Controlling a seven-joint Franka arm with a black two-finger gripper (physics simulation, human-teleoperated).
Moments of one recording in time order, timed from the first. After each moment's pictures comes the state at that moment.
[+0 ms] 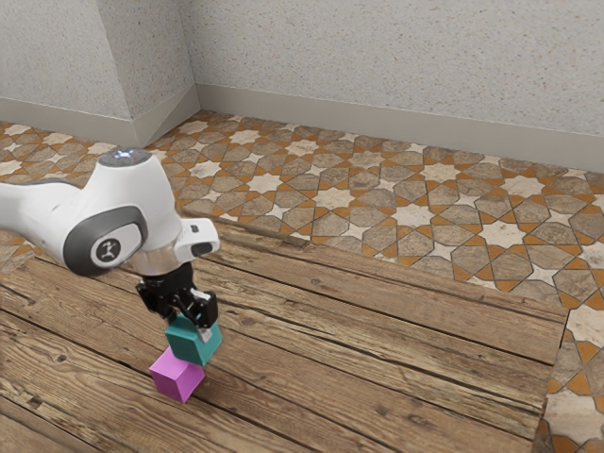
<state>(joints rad) -0.56 -0.28 0.44 -2.52 0.14 2.29 -0.29</state>
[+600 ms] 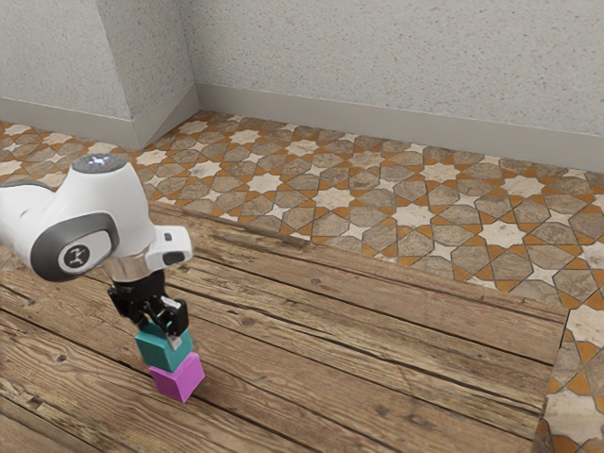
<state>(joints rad) -0.56 -0.38 0.52 -2.59 0.26 2.24 -0.28</state>
